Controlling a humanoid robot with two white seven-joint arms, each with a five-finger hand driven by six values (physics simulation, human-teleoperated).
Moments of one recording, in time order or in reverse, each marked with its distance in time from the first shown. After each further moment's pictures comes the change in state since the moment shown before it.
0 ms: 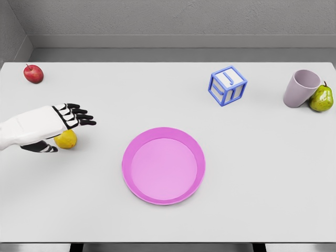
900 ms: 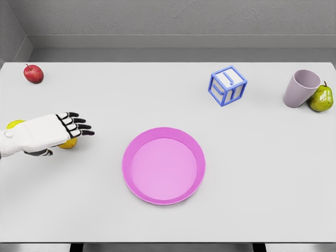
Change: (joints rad) left arm -0.006 -0.049 -0.008 0.005 -0.250 0.000 -0.053; right arm 0.000 0.000 -0.001 0.003 -0.001 0.001 -0.001
